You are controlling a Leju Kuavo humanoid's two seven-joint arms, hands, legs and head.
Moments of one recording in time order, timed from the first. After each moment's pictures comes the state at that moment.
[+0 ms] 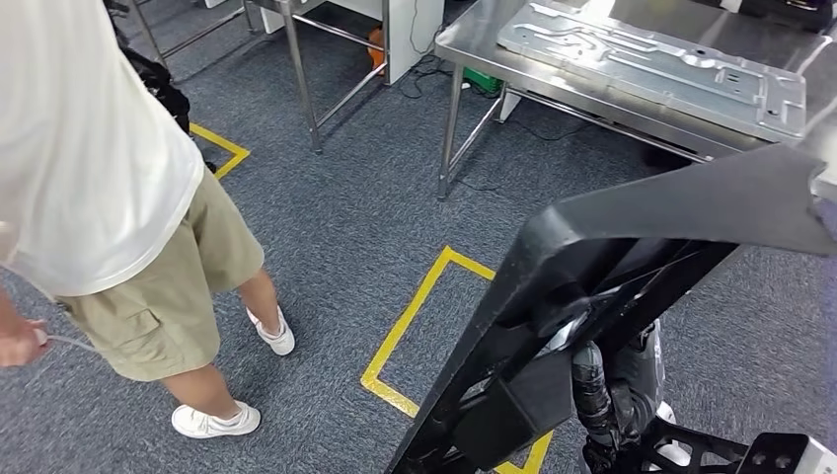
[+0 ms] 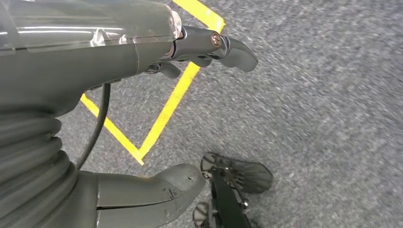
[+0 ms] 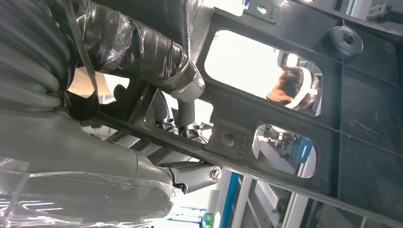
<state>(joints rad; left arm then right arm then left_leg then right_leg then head) -0.06 -0.05 1.30 -0.22 -0.95 -0.03 -0.19 0.04 -0.04 0.27 -2.15 -0.40 0.24 -0.49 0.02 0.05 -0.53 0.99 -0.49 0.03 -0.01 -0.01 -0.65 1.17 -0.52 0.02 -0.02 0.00</state>
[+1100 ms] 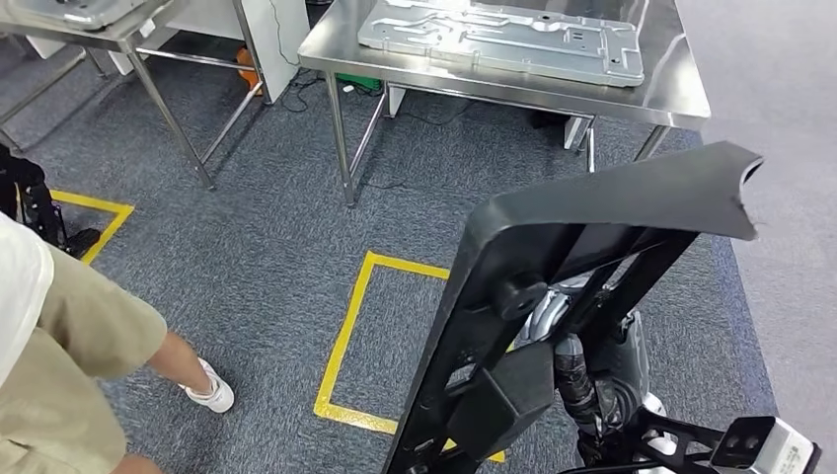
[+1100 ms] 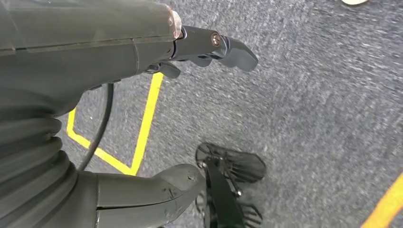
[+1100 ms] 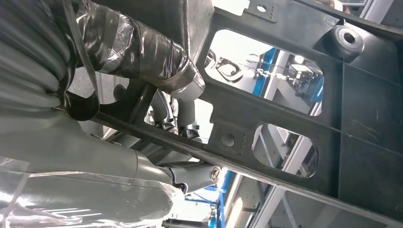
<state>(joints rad) -0.06 -0.05 1.32 -0.22 -0.93 -0.06 -0.19 0.02 -0.04 0.28 -2.11 -0.38 0.24 -0.48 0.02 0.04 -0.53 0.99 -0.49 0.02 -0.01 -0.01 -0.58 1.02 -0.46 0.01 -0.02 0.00</state>
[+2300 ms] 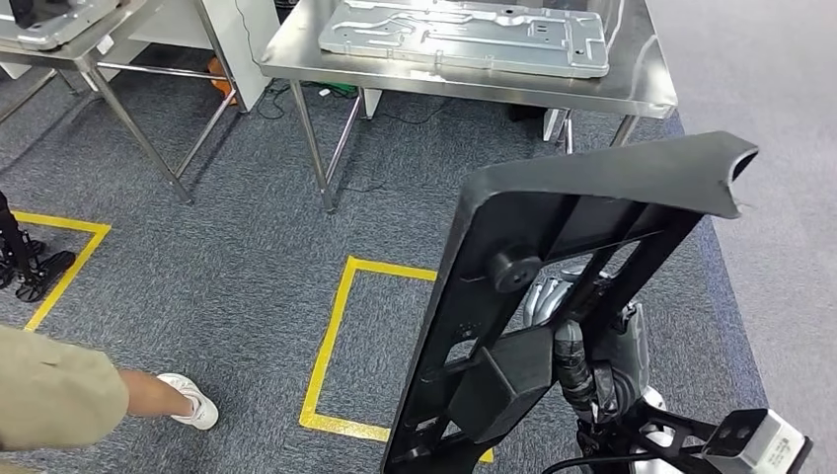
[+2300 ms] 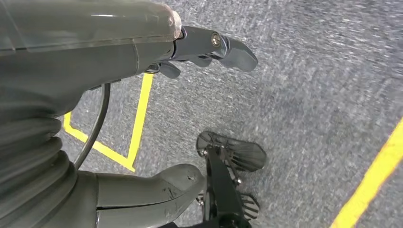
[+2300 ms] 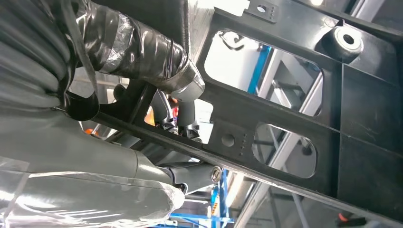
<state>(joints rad) -0.06 -0.04 1.33 -0.22 -0.92 -0.08 -0.20 0.01 -0.05 0.28 -2.09 -0.34 0.20 -0.49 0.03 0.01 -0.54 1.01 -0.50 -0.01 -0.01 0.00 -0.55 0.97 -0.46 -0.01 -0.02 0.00</state>
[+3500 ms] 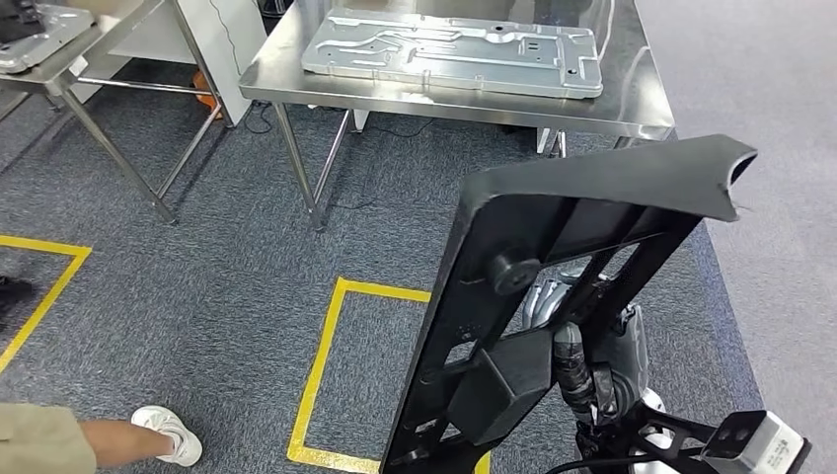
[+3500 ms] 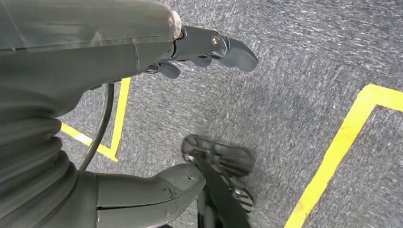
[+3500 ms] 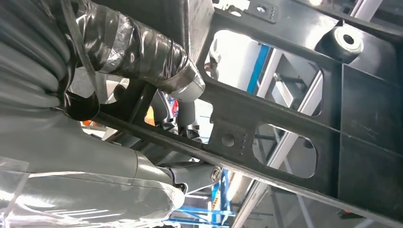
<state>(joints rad) -0.06 -0.04 1.34 -0.22 -0.92 -0.10 -0.21 0.01 -0.05 0.28 -2.09 -0.35 0.19 -0.49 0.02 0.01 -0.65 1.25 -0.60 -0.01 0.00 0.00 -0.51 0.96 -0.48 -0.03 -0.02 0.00</state>
